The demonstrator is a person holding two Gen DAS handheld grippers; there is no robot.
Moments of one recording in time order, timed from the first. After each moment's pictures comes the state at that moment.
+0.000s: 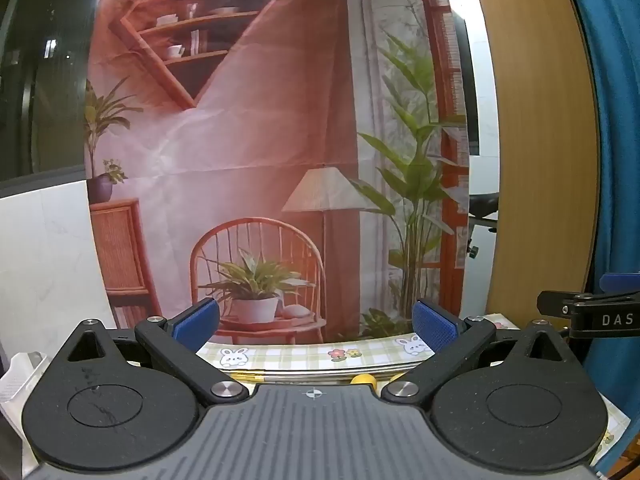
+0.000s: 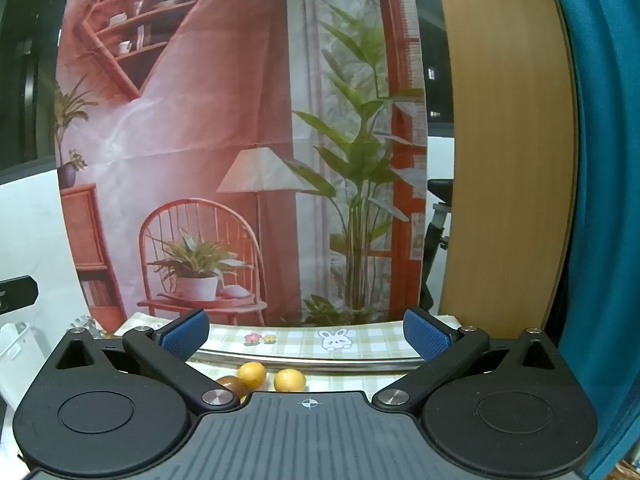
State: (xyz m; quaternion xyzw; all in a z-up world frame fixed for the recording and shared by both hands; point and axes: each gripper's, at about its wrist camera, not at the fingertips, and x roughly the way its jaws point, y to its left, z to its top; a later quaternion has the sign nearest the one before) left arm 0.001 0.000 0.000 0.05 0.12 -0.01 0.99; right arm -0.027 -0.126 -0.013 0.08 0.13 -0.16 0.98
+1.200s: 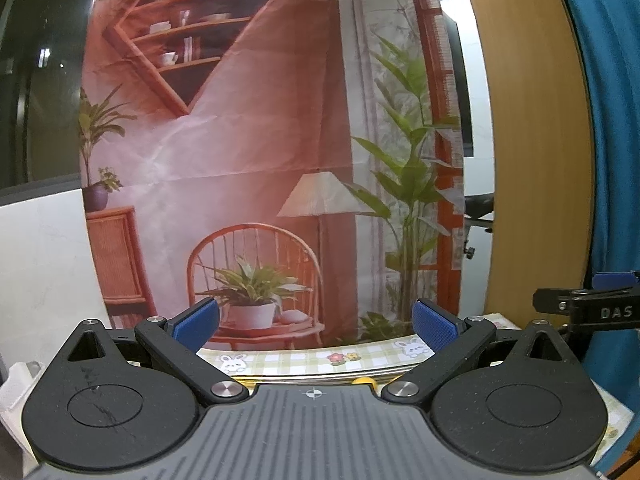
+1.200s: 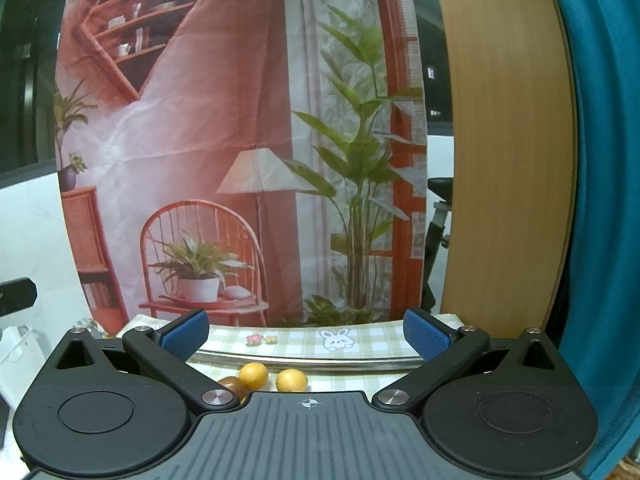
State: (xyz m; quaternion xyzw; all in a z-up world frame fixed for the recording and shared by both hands) left arm 0.003 0.004 -0.005 0.06 0.11 -0.01 0.99; right arm -0.025 -0.128 -0.017 0.09 0.12 -0.15 0.98
